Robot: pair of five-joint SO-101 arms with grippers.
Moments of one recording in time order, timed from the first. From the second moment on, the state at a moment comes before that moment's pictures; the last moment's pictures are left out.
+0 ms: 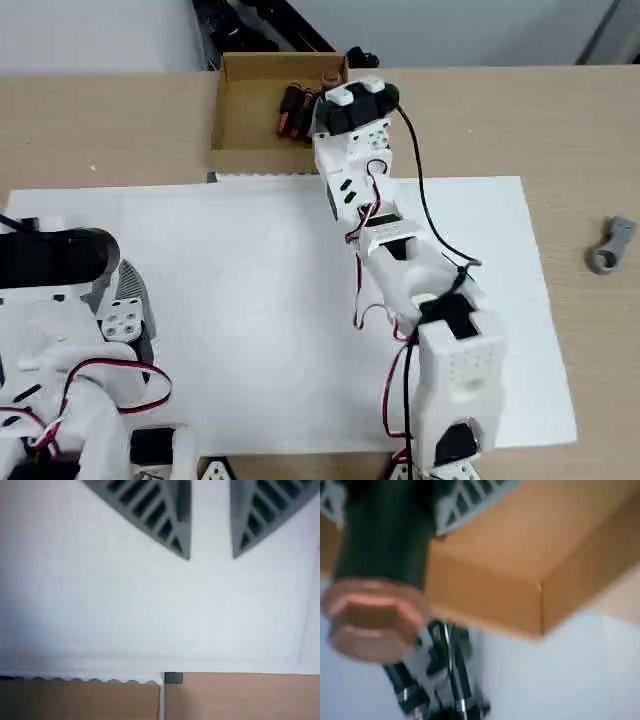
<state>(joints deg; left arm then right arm) -9.3 -73.8 26.1 91.0 3.7 -18.4 28.3 16.1 -34.6 -0.9</state>
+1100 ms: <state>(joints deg) -9.3 -73.8 26.1 91.2 3.7 -22.2 30.9 14.3 -35.3 -0.9</state>
